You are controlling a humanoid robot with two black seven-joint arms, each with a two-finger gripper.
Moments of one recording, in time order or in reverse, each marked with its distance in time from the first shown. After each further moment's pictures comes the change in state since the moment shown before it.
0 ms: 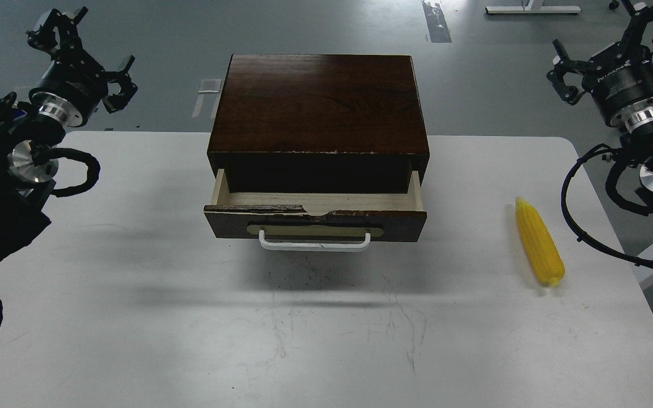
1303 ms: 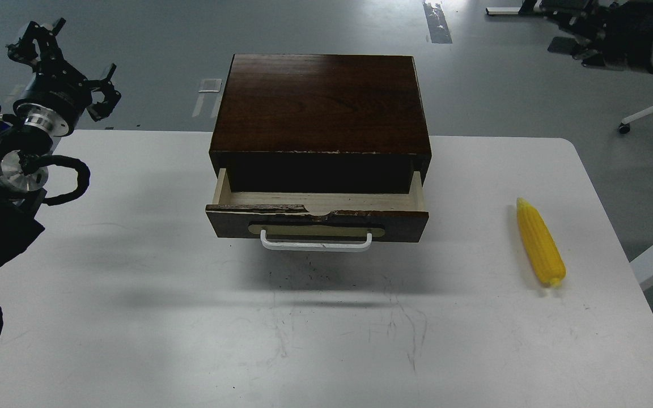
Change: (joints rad) left arm 0.025 0.005 -0.064 0.035 0.007 0.000 0.003; right arm 0.603 -0.291 -0.762 0.325 -1.114 -0.037 -0.122
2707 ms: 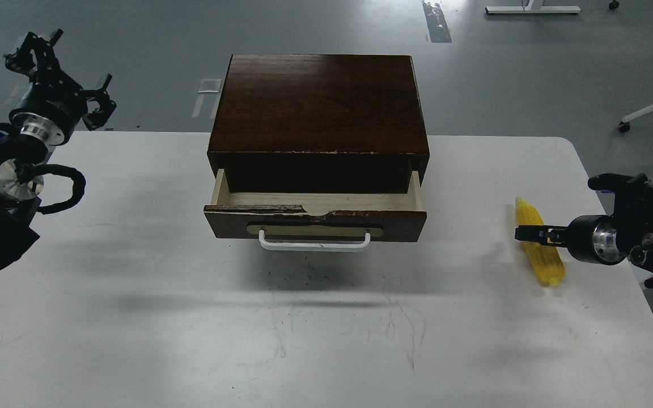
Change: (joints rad) left arm 0.024 0.019 0.008 0.007 0.004 0.000 -0.005; right arm -0.462 0.103 -0.164 -0.016 -0.198 -0.250 -0.082
